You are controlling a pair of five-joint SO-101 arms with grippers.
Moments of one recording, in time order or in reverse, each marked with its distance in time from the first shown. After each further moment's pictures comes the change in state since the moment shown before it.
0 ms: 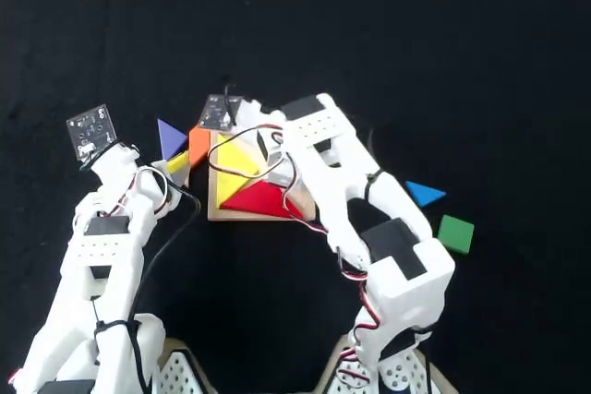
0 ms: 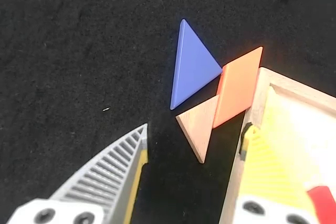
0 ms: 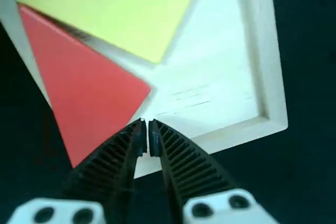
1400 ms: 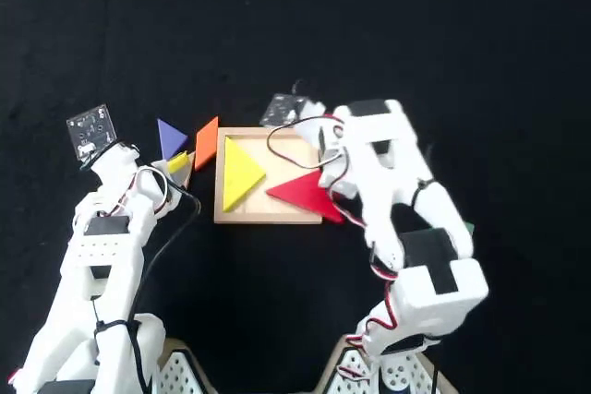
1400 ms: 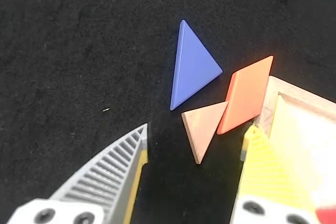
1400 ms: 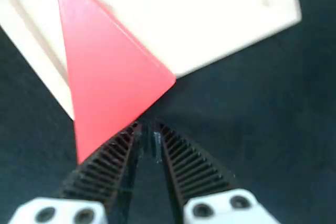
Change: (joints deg) left arm 0.0 0.0 0.0 0.0 0.0; right arm 13.5 -6.3 11.1 1.1 6.8
